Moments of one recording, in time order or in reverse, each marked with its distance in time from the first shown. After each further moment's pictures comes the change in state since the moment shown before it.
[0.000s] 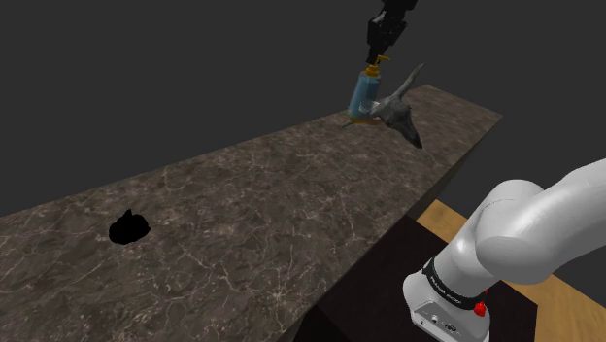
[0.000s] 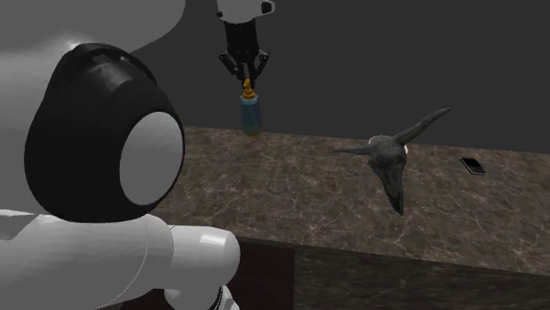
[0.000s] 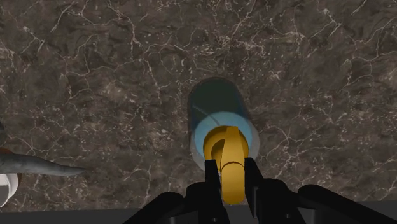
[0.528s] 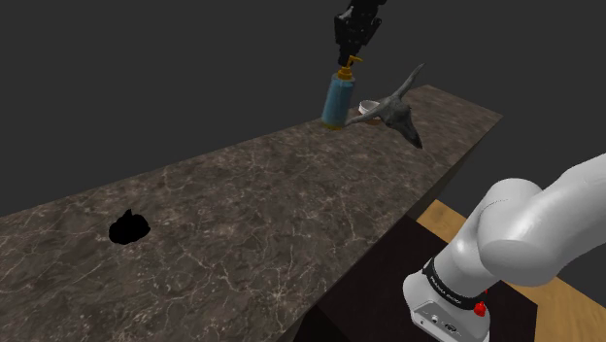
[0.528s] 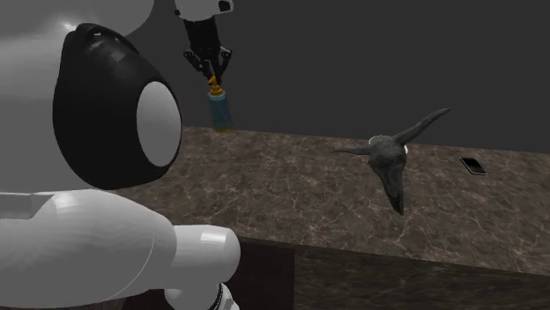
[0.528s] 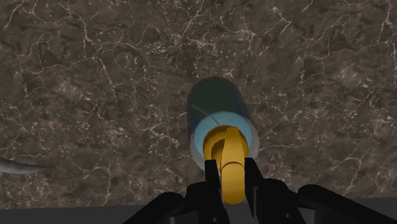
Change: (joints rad) arm 0.062 0.036 0.141 0.028 0.039 -0.003 0.193
